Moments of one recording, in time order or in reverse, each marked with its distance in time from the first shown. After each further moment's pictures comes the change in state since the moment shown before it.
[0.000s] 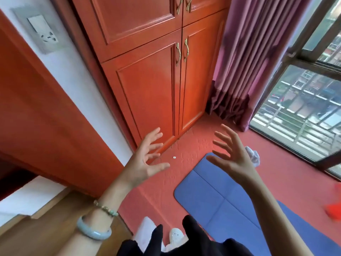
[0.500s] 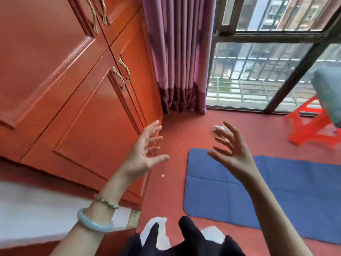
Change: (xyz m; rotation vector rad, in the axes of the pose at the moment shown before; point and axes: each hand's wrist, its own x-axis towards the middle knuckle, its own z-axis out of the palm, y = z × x) left_hand 0.267 -0.015 -0.068 0.038 -0.553 0.133; right_hand 0.125 0.017 0.051 0.046 0.656 0.121
